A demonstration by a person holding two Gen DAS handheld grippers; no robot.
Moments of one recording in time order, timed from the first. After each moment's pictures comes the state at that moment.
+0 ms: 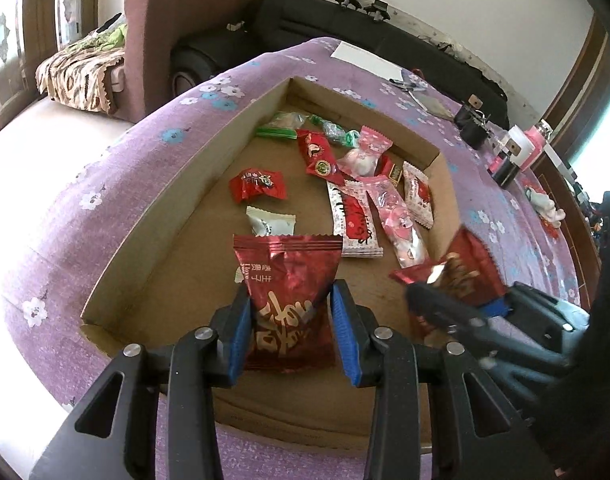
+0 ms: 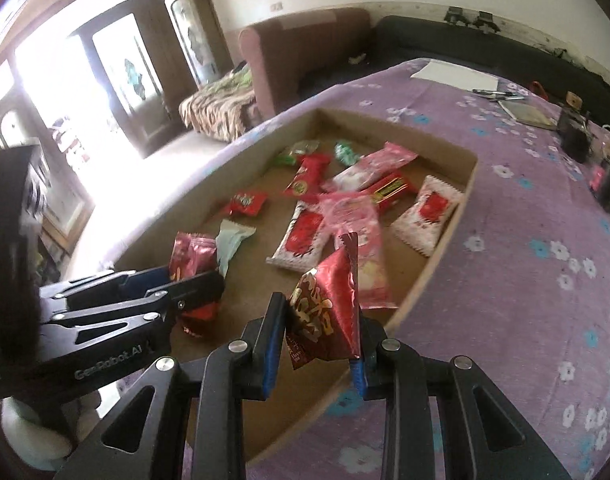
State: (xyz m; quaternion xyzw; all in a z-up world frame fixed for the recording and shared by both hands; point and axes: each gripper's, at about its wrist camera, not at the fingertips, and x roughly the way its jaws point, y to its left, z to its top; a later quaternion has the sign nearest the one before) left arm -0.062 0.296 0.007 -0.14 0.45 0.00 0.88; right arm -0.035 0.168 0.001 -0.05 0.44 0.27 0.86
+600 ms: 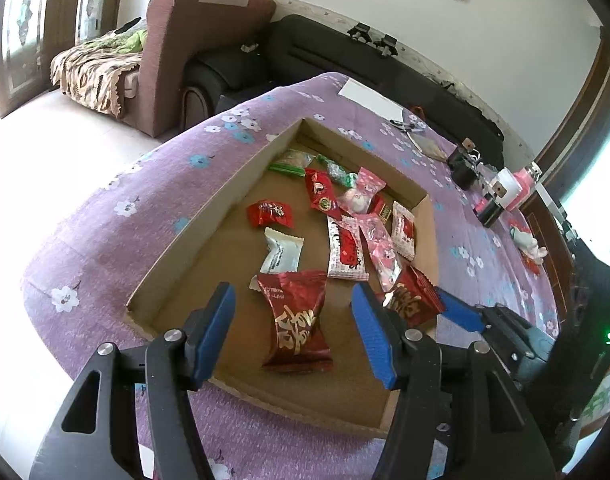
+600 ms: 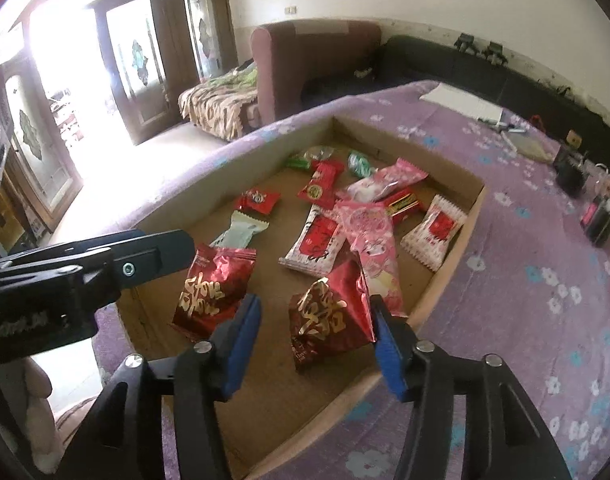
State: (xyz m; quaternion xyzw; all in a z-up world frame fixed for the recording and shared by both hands) left arm -0.084 0.313 0.034 -0.19 0.40 0.01 0.89; right arm -0.051 0.183 0.006 -0.10 0.40 0.26 0.87
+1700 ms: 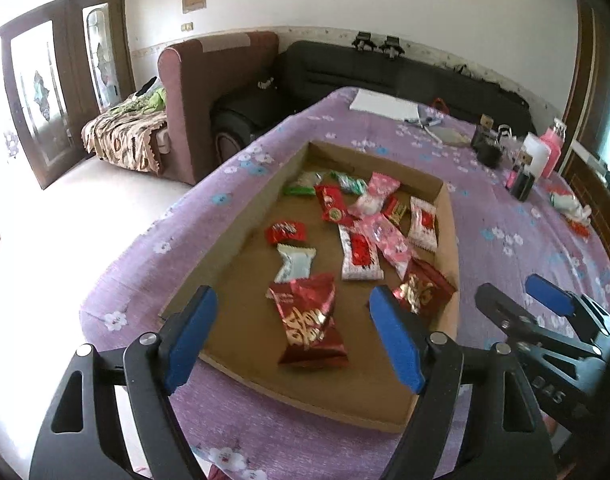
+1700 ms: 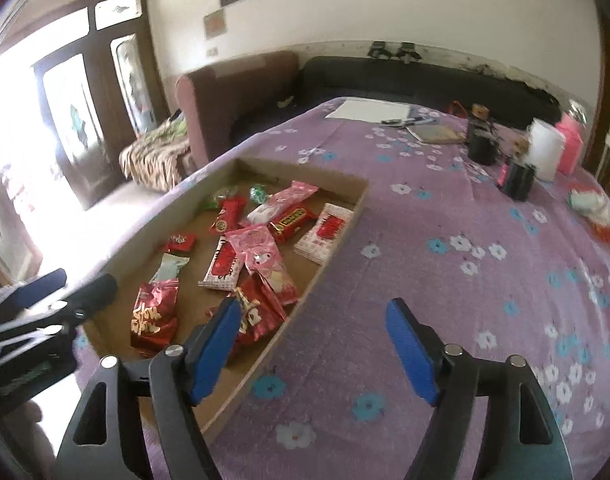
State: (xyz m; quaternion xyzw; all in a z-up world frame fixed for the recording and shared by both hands) left arm -0.096 0.261 0.050 -0.05 0.38 0.09 0.92; right arm -0.067 0.109 0.025 -0.01 0.37 0.14 0.92
